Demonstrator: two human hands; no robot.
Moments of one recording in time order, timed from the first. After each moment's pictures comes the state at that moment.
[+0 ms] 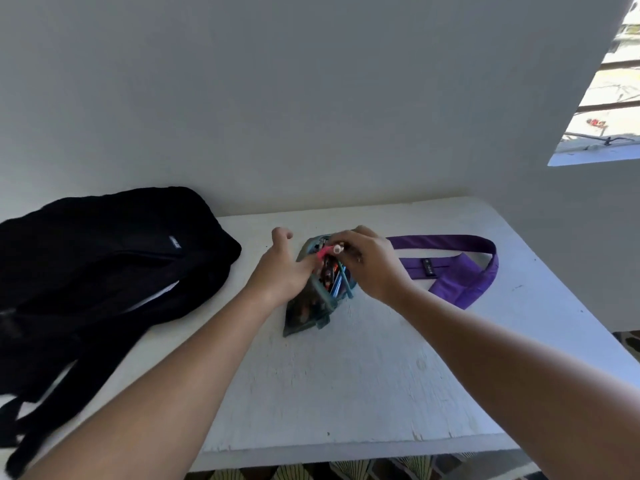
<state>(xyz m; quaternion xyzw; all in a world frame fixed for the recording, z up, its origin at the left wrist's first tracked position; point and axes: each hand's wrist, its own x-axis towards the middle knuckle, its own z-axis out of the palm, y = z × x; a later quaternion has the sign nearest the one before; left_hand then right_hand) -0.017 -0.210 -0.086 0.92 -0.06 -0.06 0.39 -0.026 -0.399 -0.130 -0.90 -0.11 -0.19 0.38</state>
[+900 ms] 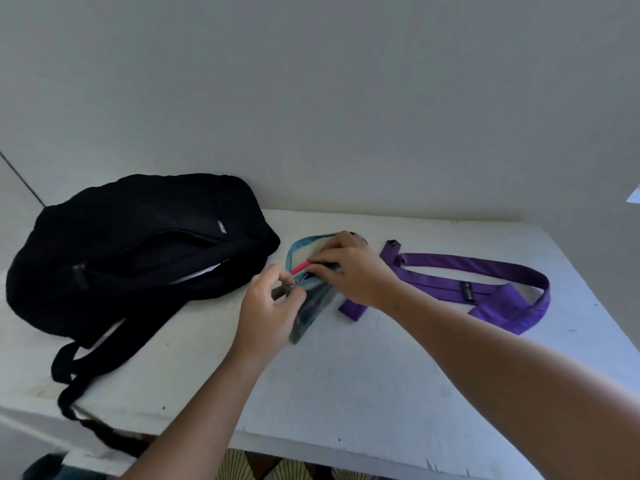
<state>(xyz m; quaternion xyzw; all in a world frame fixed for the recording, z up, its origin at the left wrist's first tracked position) -0.085 -0.156 -0.119 0.83 -0.02 0.14 0.54 -0.005 -0.337 -0.106 -0.94 -0.22 -0.05 0.26</state>
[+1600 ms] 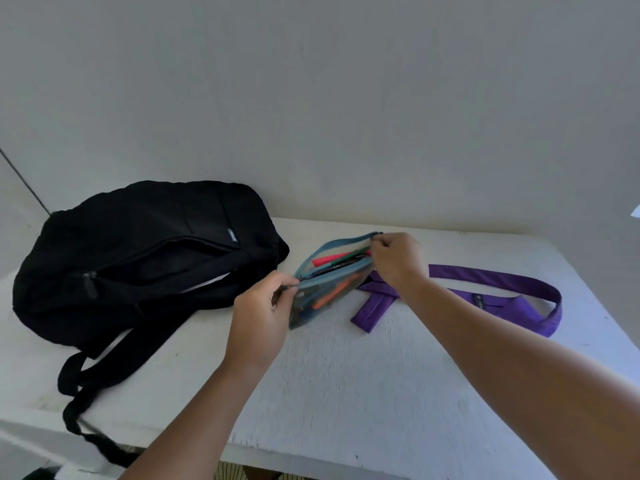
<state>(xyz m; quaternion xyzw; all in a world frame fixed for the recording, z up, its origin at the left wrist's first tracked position) -0.073 -0.126 -0.123 0.86 -0.10 0.25 0.44 0.027 -0.356 -0.106 -0.90 0.09 -0.11 0.41</state>
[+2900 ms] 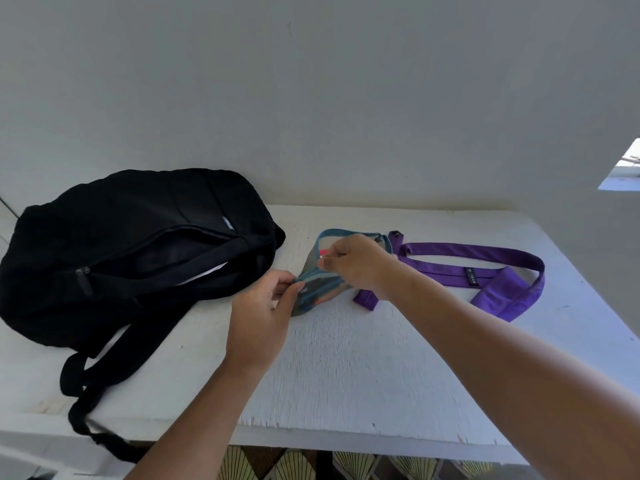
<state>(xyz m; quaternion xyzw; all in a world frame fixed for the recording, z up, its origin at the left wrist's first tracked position) -0.085 -0.106 -0.134 0.83 -0.12 0.21 0.50 -0.021 -0.293 -0.082 -0.91 0.01 0.11 0.39</state>
